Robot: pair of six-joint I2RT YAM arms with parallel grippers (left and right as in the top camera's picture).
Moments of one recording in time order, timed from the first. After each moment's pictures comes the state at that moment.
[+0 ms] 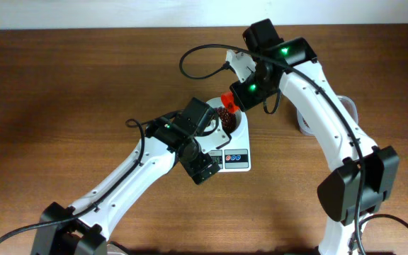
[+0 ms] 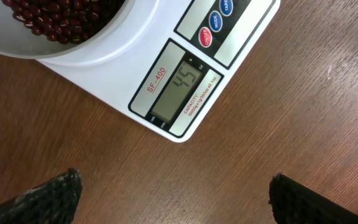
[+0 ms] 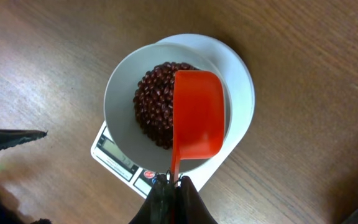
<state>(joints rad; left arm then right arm) -0.58 1.56 1.17 -0.92 0.08 0.40 0.39 2.00 1.95 -1.24 -0.27 -0.15</state>
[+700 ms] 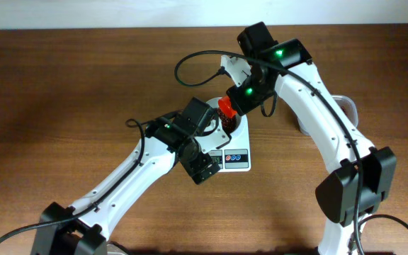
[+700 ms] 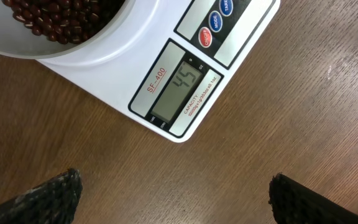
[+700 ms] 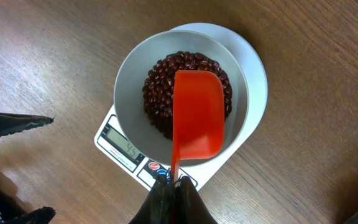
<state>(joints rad) -0.58 1.56 1.17 -0.92 0.08 0.40 0.42 2.00 1.95 -1.28 -0.26 -0.18</state>
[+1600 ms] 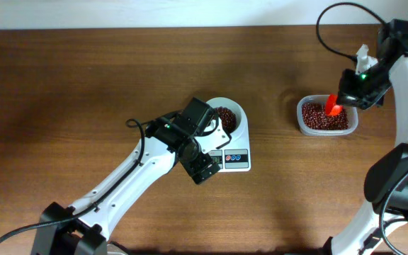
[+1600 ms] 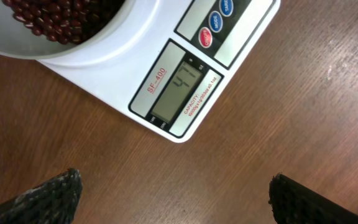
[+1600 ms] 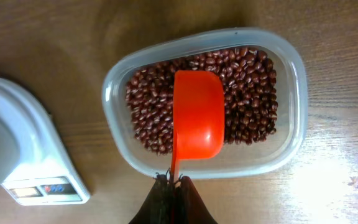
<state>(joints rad) -0.58 1.56 1.17 -0.92 0.08 0.40 -0.22 2.00 1.89 -1.38 -0.21 0.04</state>
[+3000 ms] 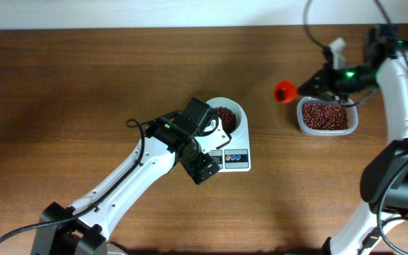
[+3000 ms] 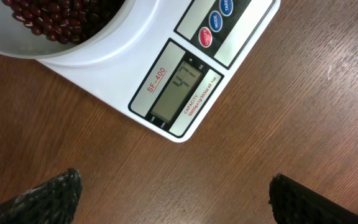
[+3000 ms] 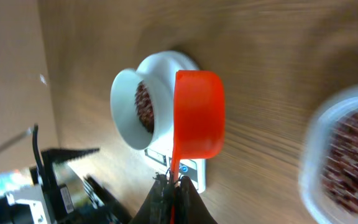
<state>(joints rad) -0.58 1.56 1.17 -0.92 0.08 0.40 -0.16 2.00 1.84 -1.33 -0.80 -0.11</state>
